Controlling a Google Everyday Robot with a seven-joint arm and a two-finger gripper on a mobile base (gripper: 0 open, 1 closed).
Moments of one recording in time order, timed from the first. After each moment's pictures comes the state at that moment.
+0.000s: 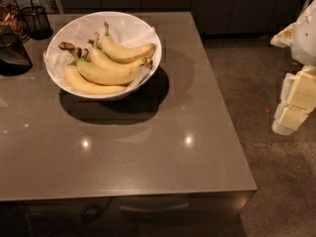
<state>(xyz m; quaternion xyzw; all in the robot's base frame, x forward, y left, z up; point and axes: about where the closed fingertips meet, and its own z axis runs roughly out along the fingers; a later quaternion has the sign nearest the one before) 0.438 -0.217 0.977 -0.60 0.78 -0.03 0.16</state>
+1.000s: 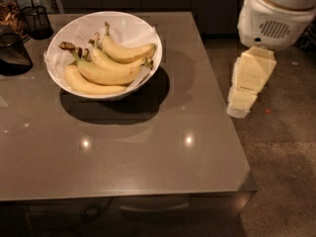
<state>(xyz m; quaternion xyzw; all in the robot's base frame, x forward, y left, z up) 0.459 -0.159 0.984 -0.58 0.81 -0.05 0.10</state>
